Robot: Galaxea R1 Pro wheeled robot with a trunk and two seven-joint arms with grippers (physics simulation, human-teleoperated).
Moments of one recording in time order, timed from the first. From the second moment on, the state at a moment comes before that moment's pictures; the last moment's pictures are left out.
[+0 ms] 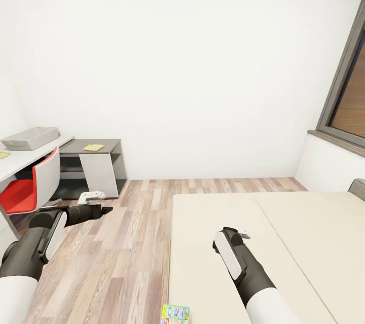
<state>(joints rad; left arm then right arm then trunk) -0.60 0.25 0.15 -1.13 0.03 0.82 -0.42 -0.55 0.17 0.14 -0.92 -0.51 0.77 -0.81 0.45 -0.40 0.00</state>
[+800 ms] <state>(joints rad) -0.60 0.25 0.15 -1.13 0.03 0.82 -0.42 -0.55 0.17 0.14 -0.93 -0.51 0.77 -0.81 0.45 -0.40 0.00</state>
